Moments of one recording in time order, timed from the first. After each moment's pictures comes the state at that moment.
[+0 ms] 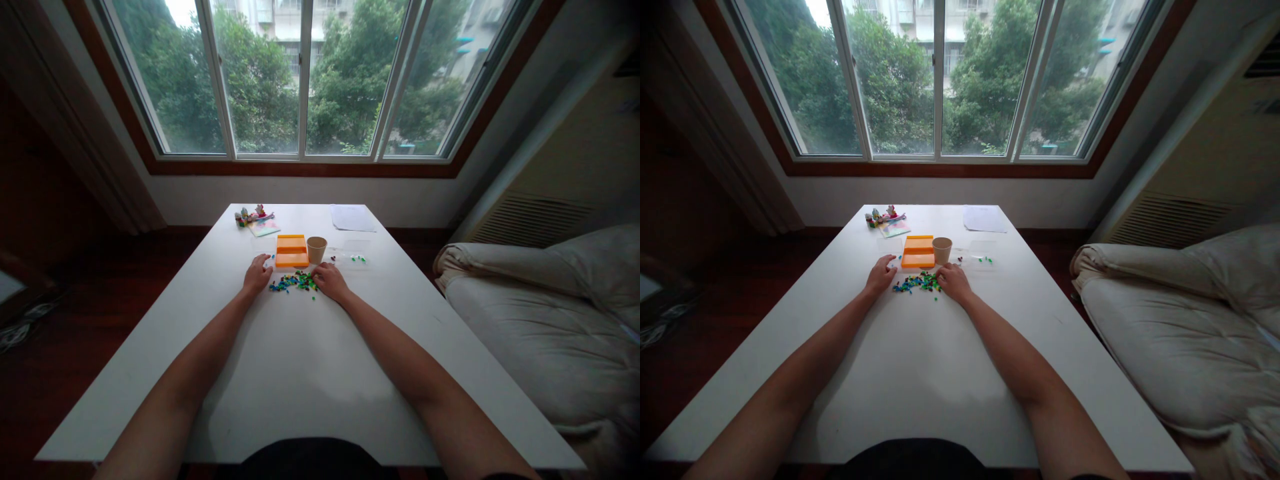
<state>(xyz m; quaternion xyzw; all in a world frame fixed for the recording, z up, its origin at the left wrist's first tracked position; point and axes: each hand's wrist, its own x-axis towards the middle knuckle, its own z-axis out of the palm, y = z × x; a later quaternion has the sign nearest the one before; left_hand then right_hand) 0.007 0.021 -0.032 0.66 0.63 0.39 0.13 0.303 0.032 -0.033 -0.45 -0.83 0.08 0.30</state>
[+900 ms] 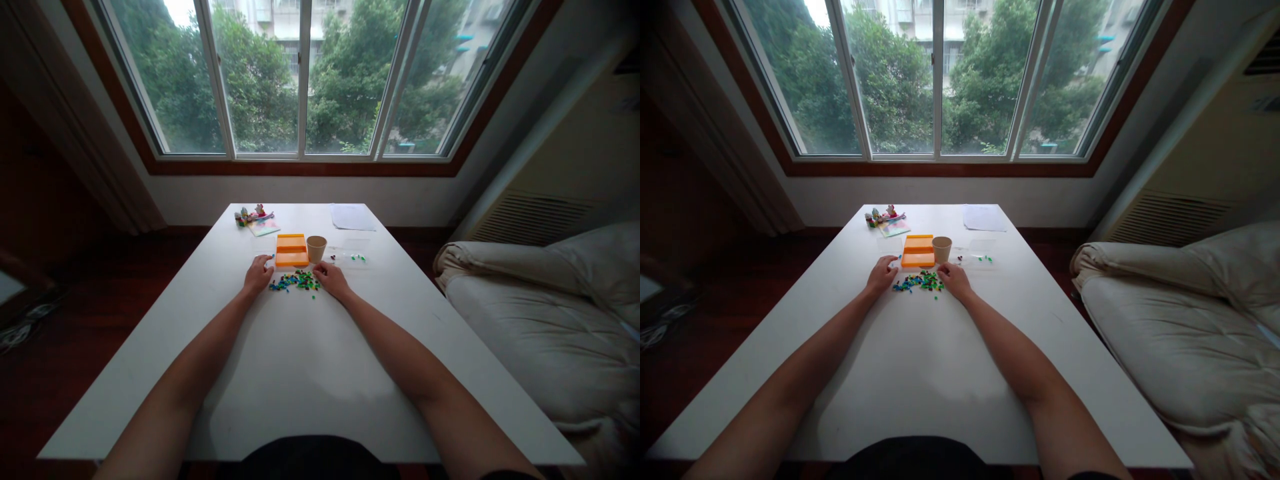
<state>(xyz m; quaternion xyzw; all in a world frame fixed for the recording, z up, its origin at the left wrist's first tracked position) 0.007 0.020 -0.035 0.68 0.62 0.38 0.11 0.302 0.038 -0.036 -0.48 -0.77 0.20 0.37</state>
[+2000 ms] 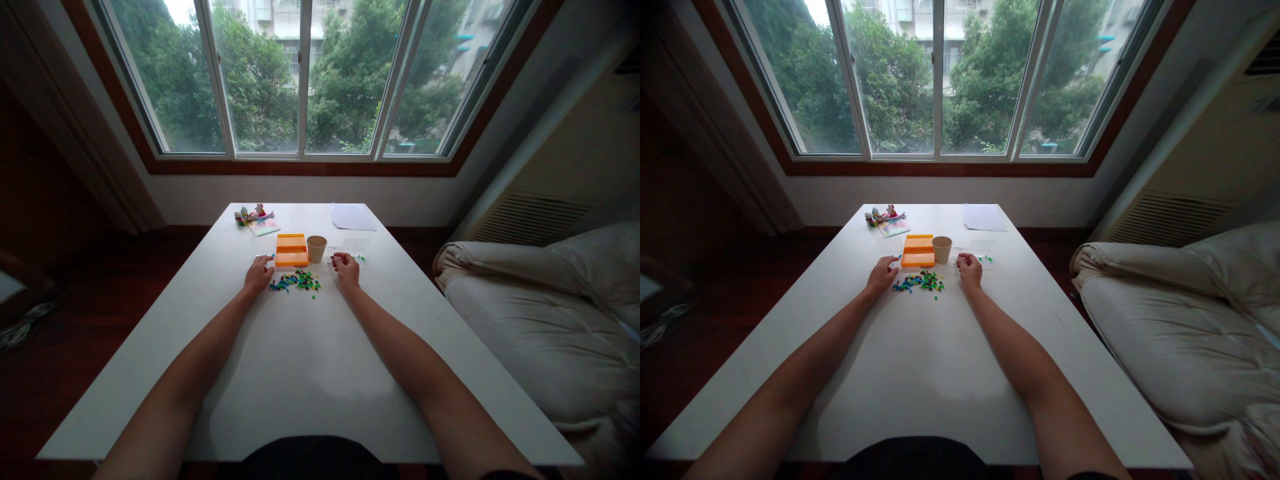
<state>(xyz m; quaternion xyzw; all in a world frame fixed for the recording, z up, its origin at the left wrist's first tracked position) 0.008 0.019 -0.034 0.68 0.62 0.37 0.11 0.321 0.060 -0.045 -0.52 -0.49 0.32 0.62</state>
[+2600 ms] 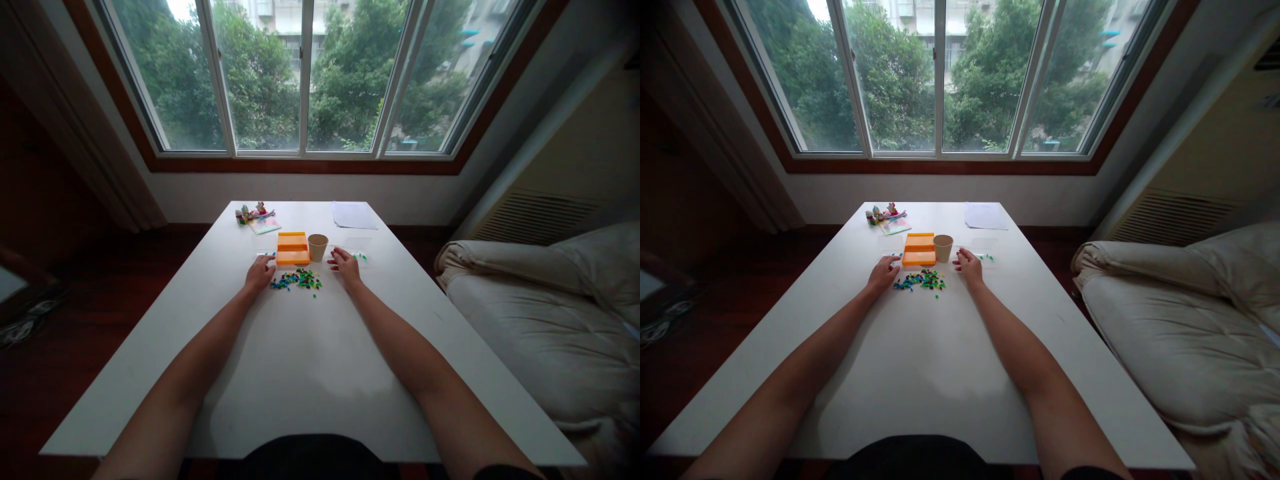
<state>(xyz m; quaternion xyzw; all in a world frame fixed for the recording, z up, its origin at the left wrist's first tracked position) 0.007 0.019 -0.035 0.69 0.62 0.36 0.11 0.326 0.074 -0.044 -0.50 -0.51 0.41 0.57</state>
